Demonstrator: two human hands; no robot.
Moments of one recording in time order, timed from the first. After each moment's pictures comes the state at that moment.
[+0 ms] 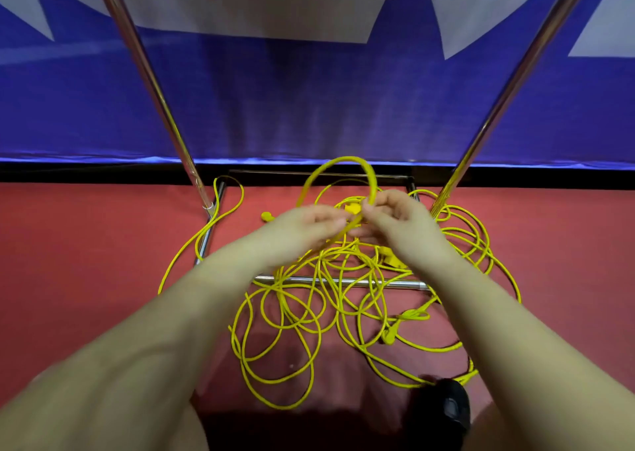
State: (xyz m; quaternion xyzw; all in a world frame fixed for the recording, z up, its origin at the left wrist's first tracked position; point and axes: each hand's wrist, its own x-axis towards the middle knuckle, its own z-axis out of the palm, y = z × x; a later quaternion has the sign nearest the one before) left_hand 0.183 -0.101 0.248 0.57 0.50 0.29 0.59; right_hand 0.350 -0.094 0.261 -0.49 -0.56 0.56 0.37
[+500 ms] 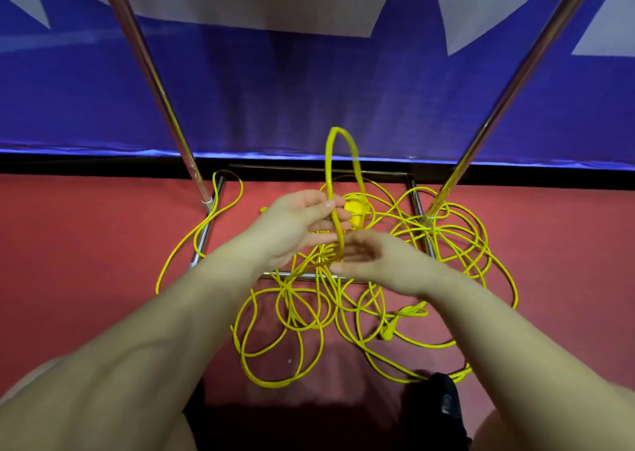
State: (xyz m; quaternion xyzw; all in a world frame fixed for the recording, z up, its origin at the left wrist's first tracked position) left_hand 0.185 -0.106 0.260 0.41 0.46 0.42 0.67; right_hand 0.351 -0.108 0.237 -0.46 -0.66 0.58 0.13
